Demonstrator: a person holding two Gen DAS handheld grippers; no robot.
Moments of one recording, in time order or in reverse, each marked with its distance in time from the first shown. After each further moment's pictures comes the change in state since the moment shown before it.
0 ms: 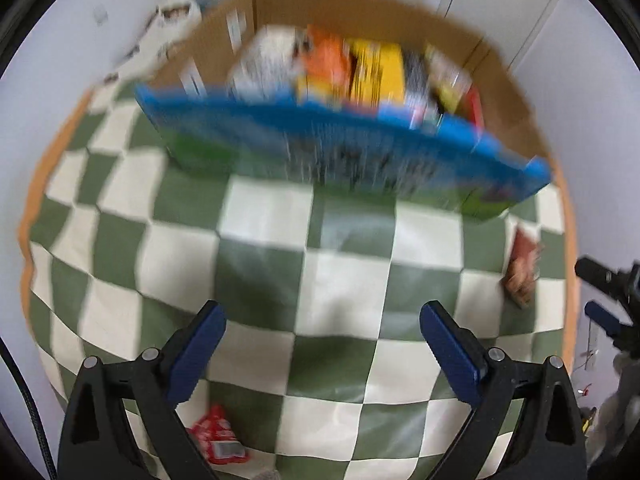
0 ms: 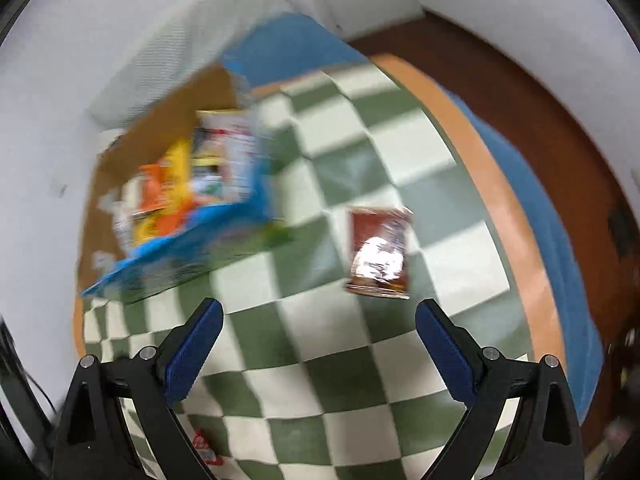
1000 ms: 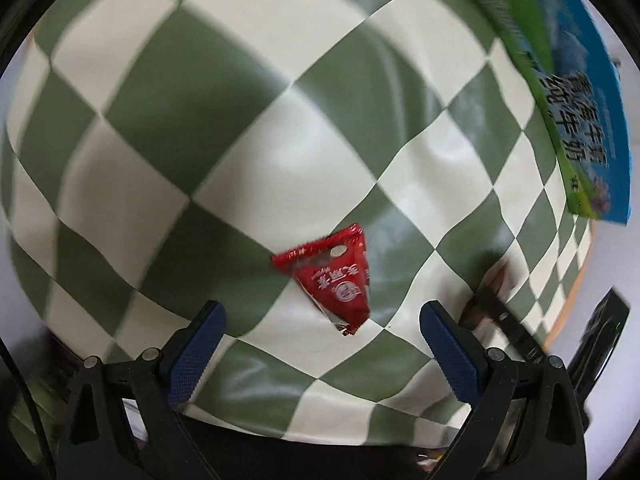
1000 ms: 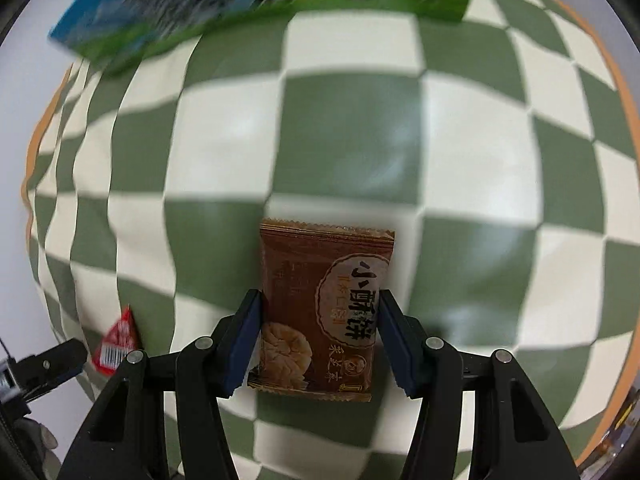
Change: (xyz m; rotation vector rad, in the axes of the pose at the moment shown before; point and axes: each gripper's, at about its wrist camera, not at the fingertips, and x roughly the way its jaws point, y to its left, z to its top) left arm 0.040 0.176 -0.158 -0.582 0.330 -0.194; right arm 0.130 0.066 -0.162 -0.432 0.306 -0.035
